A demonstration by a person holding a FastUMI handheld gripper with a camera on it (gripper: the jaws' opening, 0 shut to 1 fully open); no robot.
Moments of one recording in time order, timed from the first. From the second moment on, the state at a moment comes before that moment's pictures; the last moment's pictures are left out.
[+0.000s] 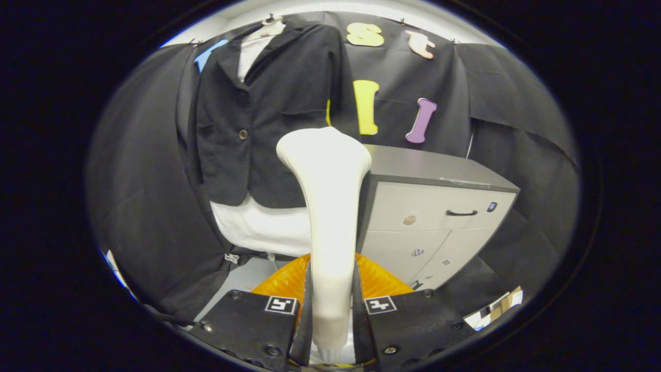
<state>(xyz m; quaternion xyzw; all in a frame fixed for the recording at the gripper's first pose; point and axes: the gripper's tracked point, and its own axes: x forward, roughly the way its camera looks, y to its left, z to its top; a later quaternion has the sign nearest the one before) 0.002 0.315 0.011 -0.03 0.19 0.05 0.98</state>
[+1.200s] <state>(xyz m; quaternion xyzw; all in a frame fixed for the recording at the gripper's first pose) -0.025 0.067 -0.002 0.03 0.22 0.02 0.97</state>
